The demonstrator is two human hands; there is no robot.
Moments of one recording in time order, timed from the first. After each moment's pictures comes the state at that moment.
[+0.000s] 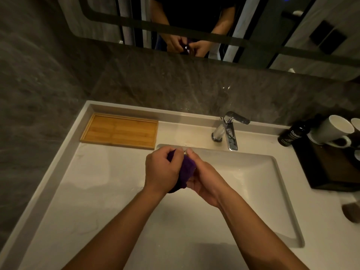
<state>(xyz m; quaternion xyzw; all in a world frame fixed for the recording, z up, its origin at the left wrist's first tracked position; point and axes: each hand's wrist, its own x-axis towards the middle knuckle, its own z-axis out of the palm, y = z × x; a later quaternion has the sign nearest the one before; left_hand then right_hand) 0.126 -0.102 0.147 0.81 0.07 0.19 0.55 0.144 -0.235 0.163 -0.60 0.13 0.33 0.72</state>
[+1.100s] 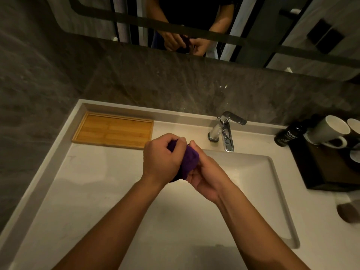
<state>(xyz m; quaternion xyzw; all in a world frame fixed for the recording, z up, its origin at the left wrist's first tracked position) 0.151 -0.105 0.170 0.82 0.03 0.22 0.53 0.162 -0.244 0.171 -0.54 0.14 0.32 0.77</state>
